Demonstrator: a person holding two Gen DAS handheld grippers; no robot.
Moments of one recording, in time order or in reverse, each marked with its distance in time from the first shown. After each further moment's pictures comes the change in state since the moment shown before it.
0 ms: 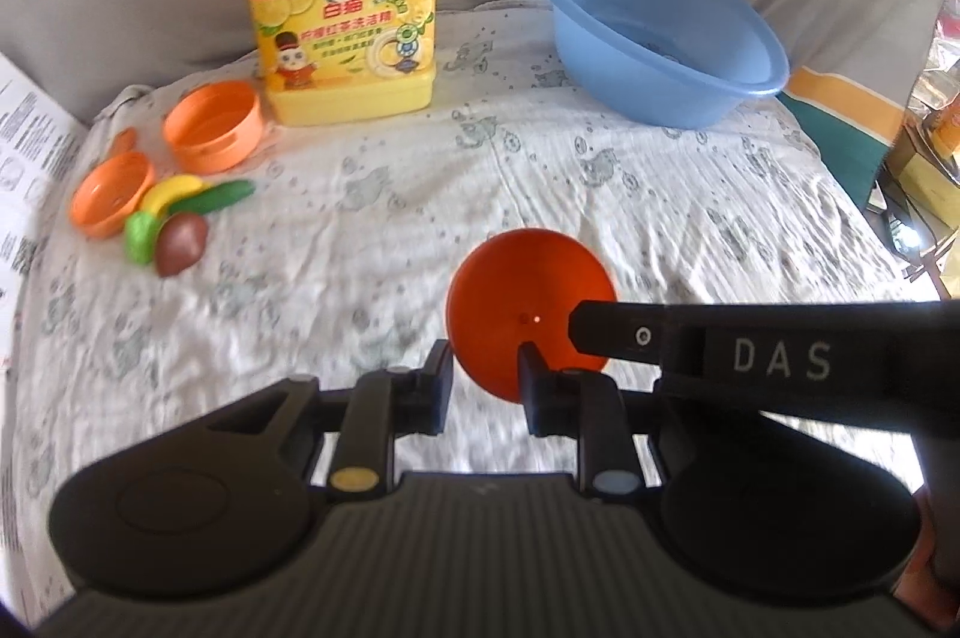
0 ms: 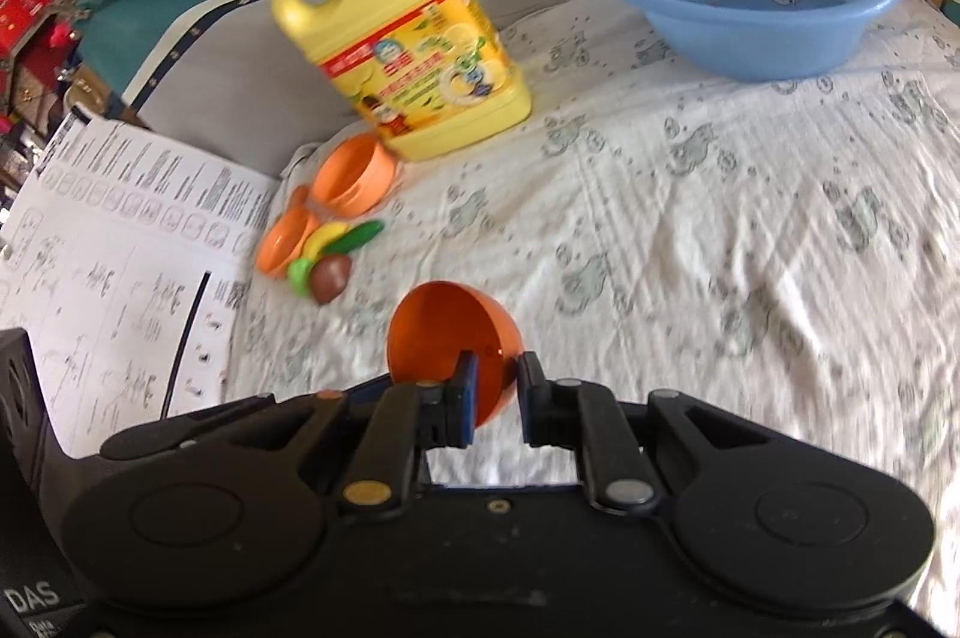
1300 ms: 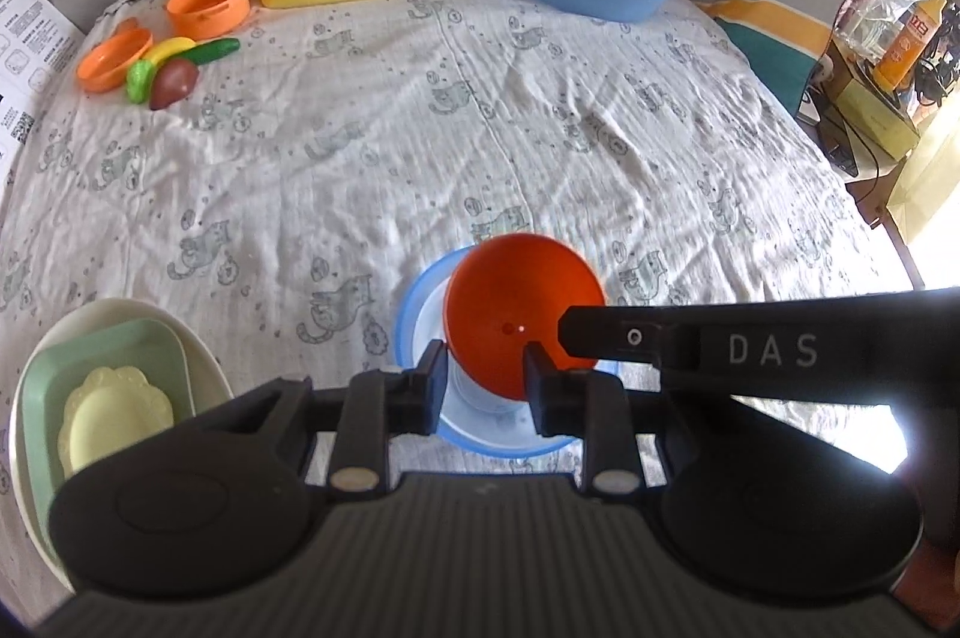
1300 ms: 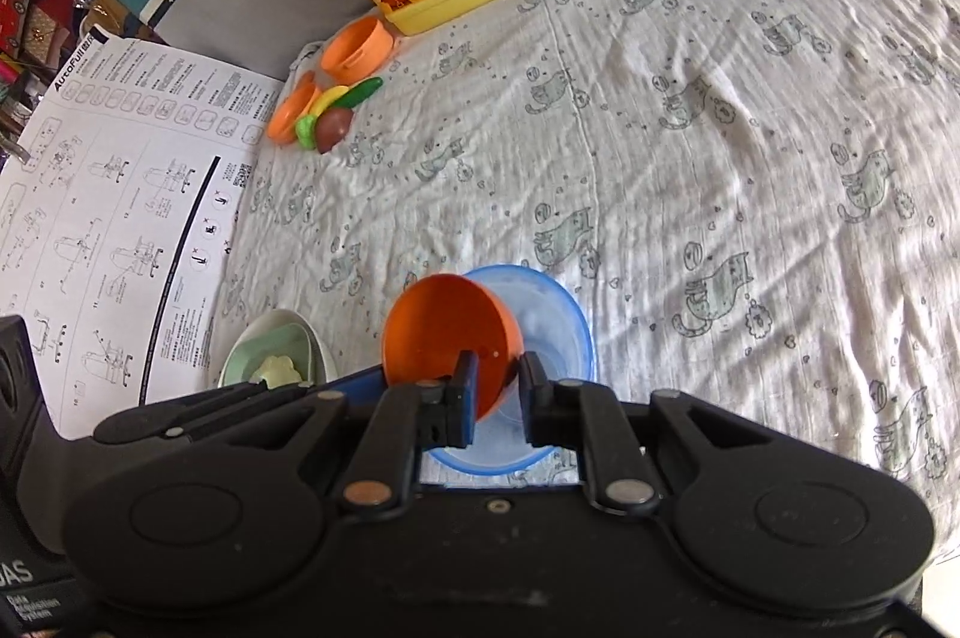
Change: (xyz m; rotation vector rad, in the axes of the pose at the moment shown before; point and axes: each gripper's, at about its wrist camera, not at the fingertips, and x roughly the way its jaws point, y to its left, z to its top) left arm -0.048 -0.029 -0.111 -0.013 0.072 -0.072; right arm -0.052 -0.018 -0.104 0.001 0.109 -0.004
